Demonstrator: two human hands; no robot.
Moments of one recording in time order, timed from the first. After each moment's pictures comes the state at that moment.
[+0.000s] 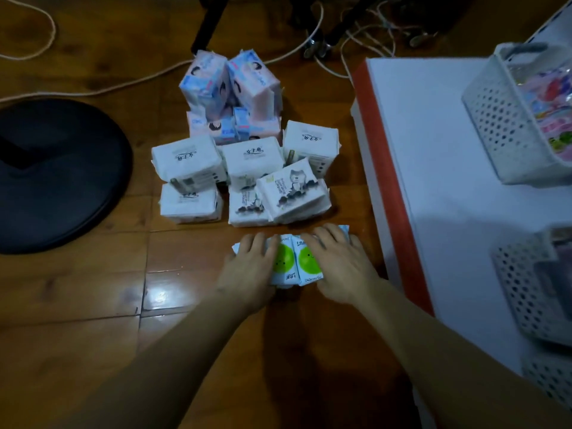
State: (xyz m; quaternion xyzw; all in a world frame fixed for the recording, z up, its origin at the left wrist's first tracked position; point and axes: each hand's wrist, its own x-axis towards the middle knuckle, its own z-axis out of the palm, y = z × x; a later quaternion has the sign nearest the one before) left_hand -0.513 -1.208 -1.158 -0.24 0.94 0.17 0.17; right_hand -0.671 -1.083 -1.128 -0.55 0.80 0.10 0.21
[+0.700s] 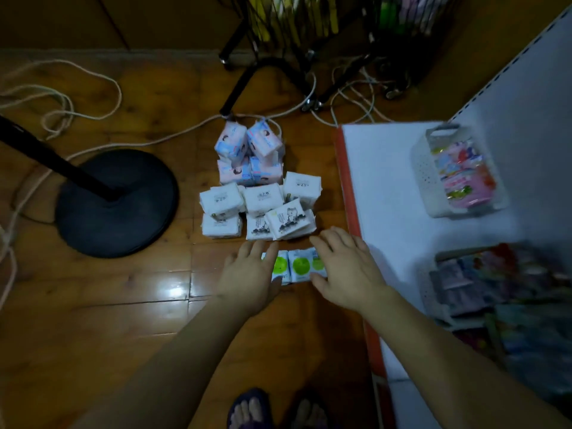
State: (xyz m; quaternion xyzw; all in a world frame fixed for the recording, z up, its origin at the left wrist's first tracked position) left_hand -0.495 -1.196 -0.917 -0.28 0.93 0.15 0.17; right_hand -0.660 -1.066 -0.892 -0.55 0.82 0.04 0.19
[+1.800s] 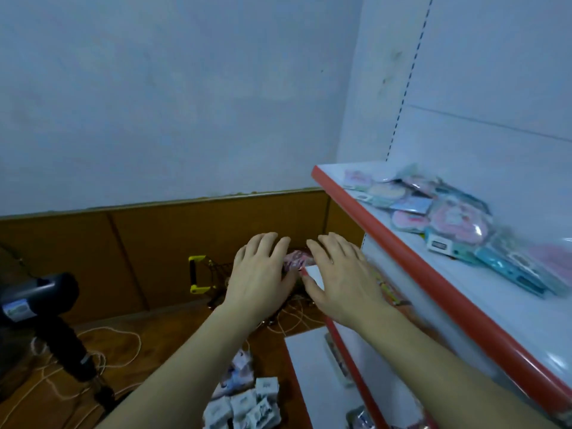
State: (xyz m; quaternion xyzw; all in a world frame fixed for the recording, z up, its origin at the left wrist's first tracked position) left_hand -0.545 -1.173 -0.167 -0.18 0.95 0.06 -0.23; right_hand -0.642 -1.024 -0.159 -0.46 0.86 -0.08 -0.18
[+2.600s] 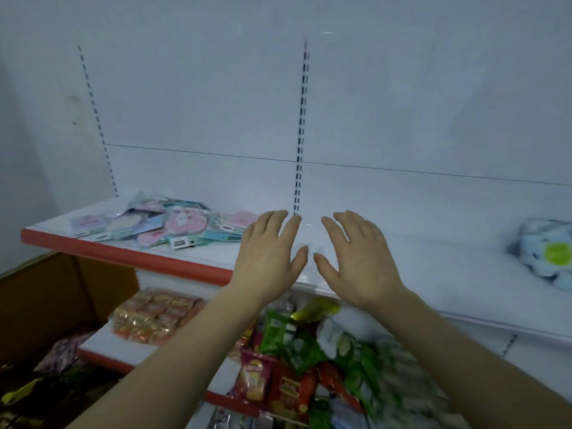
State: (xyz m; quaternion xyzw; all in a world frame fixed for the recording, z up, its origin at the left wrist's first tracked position) left_hand -0.539 -0.872 -0.061 0.36 0.86 0.17 -0.31; right_hand -0.457 -0.704 -0.057 0.02 0.94 0.04 -0.33
